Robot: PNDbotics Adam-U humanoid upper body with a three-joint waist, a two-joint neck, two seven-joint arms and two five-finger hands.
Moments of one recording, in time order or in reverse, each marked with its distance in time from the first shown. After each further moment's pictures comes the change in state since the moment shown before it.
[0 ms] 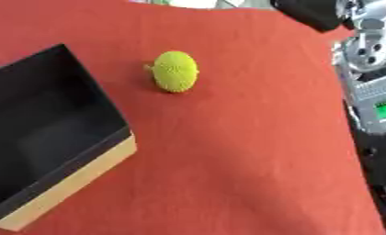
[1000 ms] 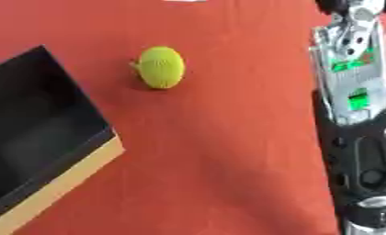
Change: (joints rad) left arm -0.022 -0.037 -0.001 0.000 0.017 -0.002 -0.007; right arm -0.043 0.229 -0.147 -0.001 -0.138 -0.179 -0.178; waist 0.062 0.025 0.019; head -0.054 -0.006
